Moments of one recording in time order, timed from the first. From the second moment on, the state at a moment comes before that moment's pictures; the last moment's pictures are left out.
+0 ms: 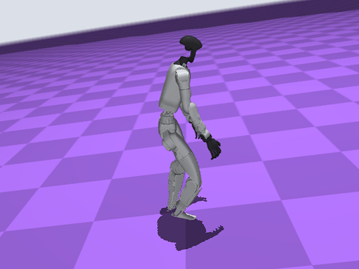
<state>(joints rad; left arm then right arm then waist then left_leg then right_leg) -0.29 0.34 -0.34 0.97 0.13 -0.05 0.04 -0.49 -0.26 0.33 1.15 -0.10 -0.02 -0.08 0.03 -0.19 0.35 -0.15 -0.06 0.78 0.49 -0.72 0.23 -0.53 -0.44 -0.36 1.00 -0.80 -0.05</state>
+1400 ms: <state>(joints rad) -0.30 0.27 -0.29 1.12 0.08 -0.03 -0.06 -0.30 -0.28 0.42 1.20 -0.19 -0.02 0.04 -0.10 -0.19 0.09 0.15 -0.23 0.65 0.07 -0.75 0.20 -0.84 -0.32 -0.10 0.92 -0.56 0.07</state>
